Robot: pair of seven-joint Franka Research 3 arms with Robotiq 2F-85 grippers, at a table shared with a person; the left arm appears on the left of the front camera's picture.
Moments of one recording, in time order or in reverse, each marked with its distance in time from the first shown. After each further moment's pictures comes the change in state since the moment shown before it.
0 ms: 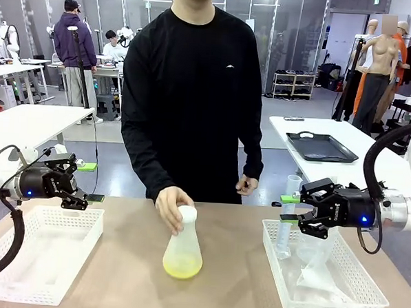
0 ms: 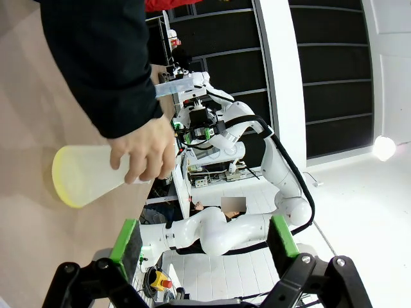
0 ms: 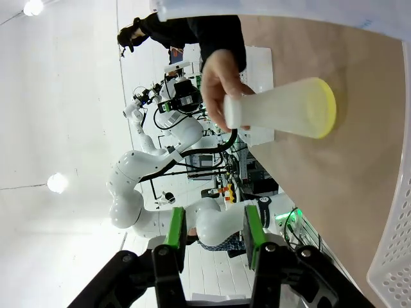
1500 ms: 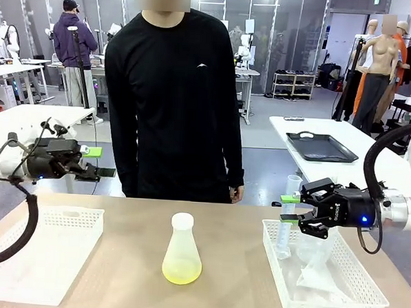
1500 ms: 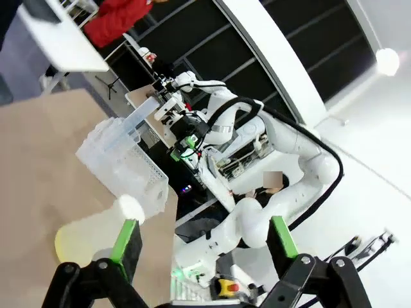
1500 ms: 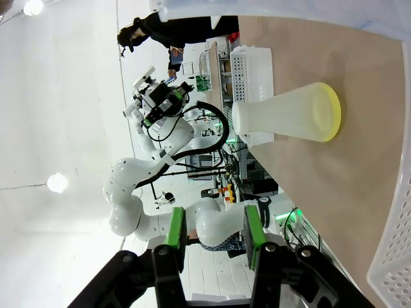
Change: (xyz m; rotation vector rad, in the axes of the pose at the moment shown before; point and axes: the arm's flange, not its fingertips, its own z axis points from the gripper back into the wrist) left arm 0.011 -0.055 -0.034 -0.044 0.030 -0.495; right arm 0.000 0.000 0.000 0.000 -0.001 0.001
